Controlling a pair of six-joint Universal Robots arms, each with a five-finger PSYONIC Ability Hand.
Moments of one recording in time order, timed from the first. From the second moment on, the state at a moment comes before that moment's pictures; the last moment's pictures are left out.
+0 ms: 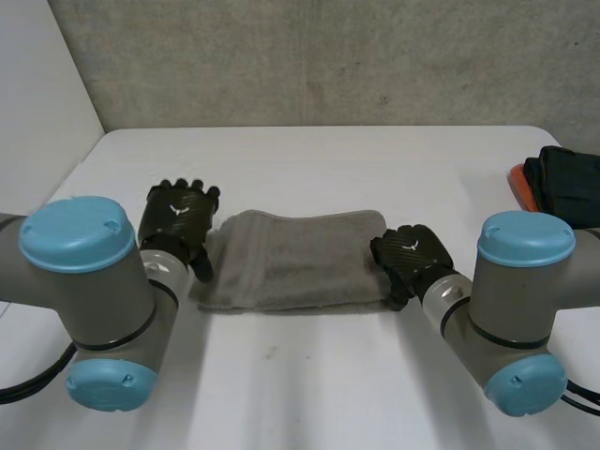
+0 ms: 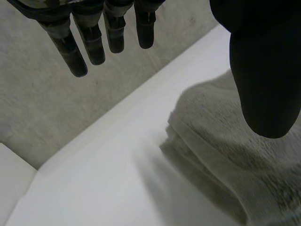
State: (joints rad) left arm 4.18 -1.99 -1.62 3.44 -1.80 3.48; right arm 2.05 -1.01 1.58 -0.22 1.49 2.80; left_hand 0.21 0.22 0.23 0.22 0.05; right_hand 0.59 0.69 0.69 0.69 0.52
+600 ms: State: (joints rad) left arm 4.18 -1.95 -1.63 3.44 -1.80 3.48; right arm 1.89 -1.03 1.63 -0.14 1.42 2.82; left_hand 0.21 0.22 0.23 0.22 0.05; right_hand 0.94 1.17 1.18 1.19 0.98
